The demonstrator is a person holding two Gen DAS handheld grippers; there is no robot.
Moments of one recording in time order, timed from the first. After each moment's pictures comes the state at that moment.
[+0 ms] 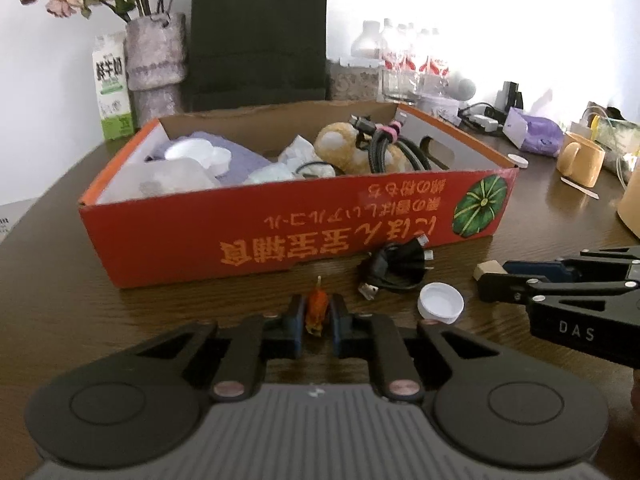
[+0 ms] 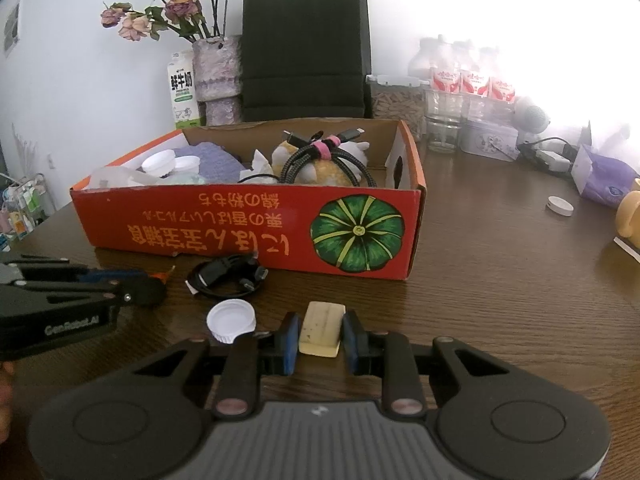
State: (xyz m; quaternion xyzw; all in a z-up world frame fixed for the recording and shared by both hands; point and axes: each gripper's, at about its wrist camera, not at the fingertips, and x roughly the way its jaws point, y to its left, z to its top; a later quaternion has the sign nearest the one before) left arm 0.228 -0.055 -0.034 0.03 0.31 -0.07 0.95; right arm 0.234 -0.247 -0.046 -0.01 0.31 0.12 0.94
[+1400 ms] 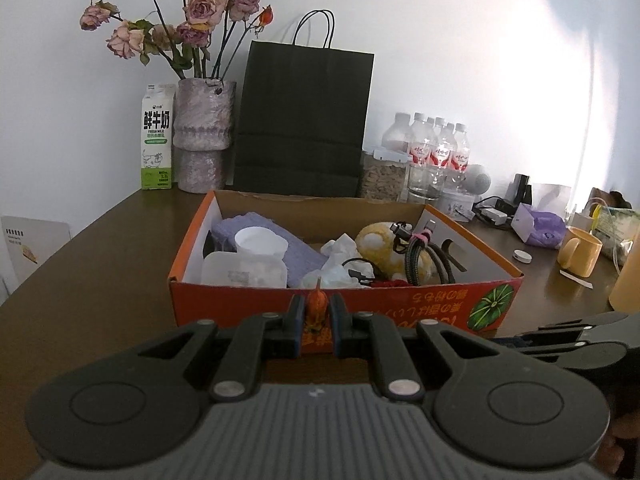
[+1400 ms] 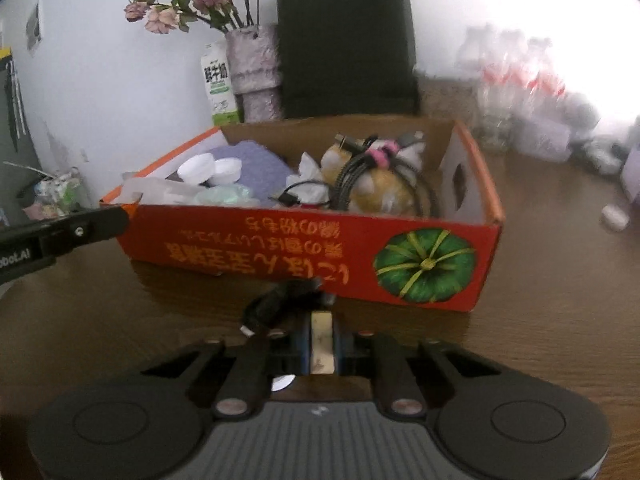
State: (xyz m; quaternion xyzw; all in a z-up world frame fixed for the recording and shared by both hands) left arm 0.207 -0.007 0.010 -0.04 0.21 -0.06 0.98; right arm 0.259 -0.223 -0.033 0.00 0.33 0.18 0.93
